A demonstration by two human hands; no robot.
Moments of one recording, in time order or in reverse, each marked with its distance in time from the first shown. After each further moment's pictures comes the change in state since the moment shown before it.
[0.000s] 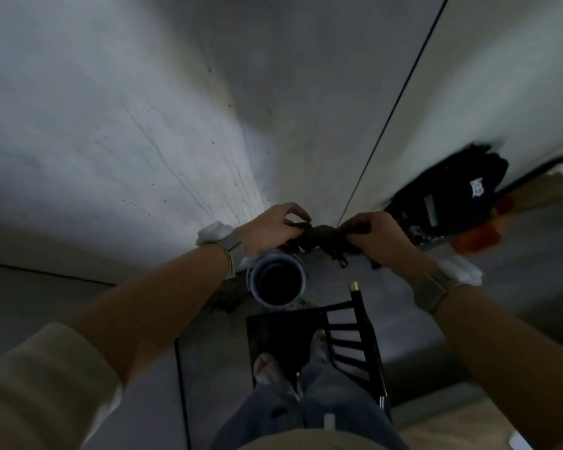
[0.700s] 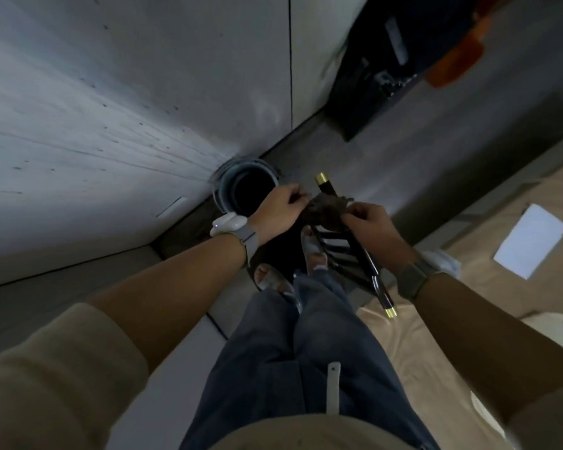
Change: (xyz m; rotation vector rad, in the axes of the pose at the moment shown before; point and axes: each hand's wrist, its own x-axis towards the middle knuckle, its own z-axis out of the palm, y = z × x) left_hand 0.092 -0.123 0.180 0.315 -0.195 -0.069; right_hand -0.078 0.211 0.100 0.538 0.125 0.524
